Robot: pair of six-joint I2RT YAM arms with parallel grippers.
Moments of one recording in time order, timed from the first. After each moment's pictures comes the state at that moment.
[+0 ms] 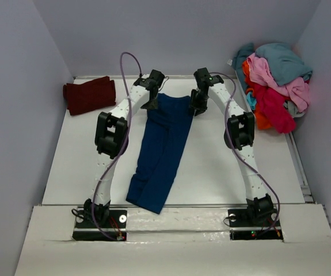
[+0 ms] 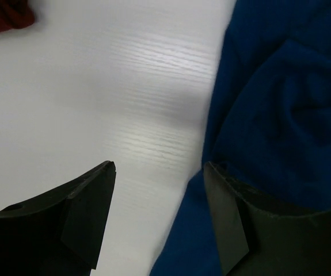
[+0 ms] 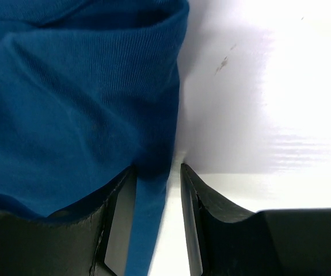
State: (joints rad) left arm -0.42 2.31 2.10 -0.97 -0.48 -0.45; right arm 0.32 2.66 2.59 -1.13 -0.08 0.50
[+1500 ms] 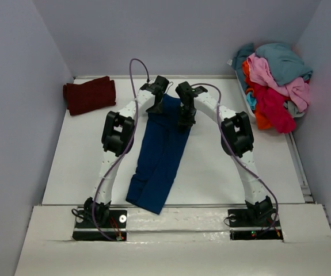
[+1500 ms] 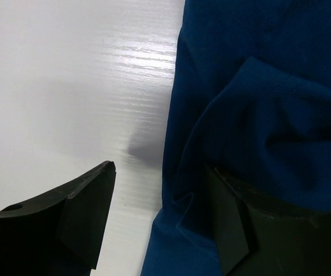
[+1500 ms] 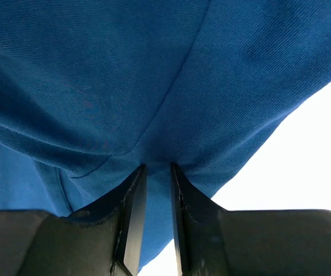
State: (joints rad) left arm -0.45 2.46 2.18 -0.88 -0.44 -0.39; right arm 0.50 2.43 2.16 -1.05 -0.11 0.50
